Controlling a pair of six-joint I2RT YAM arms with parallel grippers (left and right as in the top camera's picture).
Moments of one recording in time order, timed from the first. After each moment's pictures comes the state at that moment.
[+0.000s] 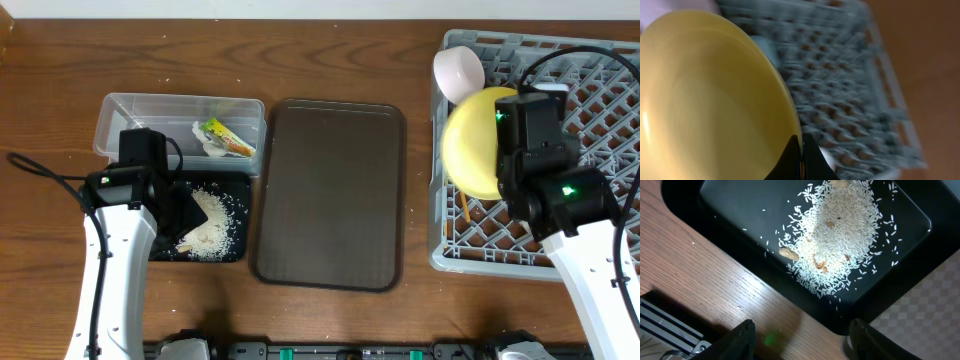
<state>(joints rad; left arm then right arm) 0.13 1.29 1.06 -1.25 -0.08 -0.54 0.24 1.24 1.24 -0.94 0.71 0.16</state>
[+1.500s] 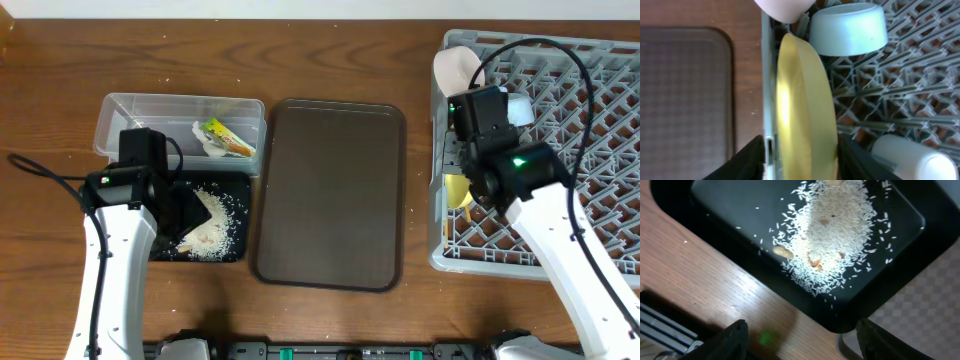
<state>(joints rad) 0.13 1.29 1.06 -1.24 -0.05 -0.54 0.32 1.38 1.24 -0.89 0.35 0.36</state>
